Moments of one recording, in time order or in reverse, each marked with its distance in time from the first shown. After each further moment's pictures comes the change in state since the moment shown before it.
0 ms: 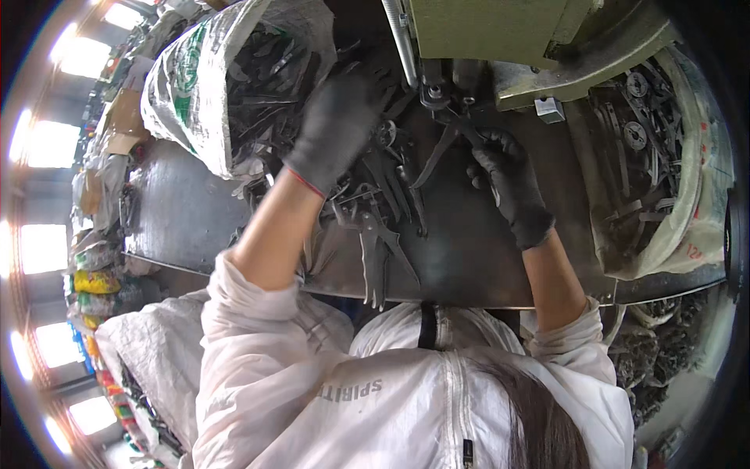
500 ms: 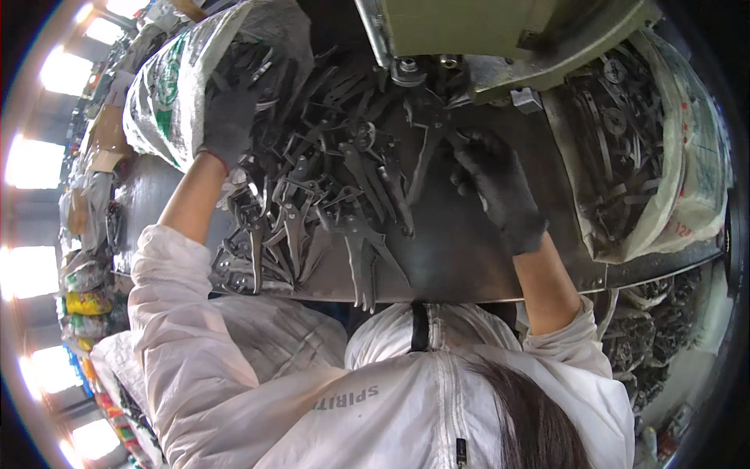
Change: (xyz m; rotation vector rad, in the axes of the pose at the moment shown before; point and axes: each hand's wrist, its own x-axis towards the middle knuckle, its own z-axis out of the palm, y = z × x) left_hand 0.020 -0.197 -0.020 0.939 0.040 0.231; right_hand -0.031 -0.022 0.009 0.012 -0.051 -0.107
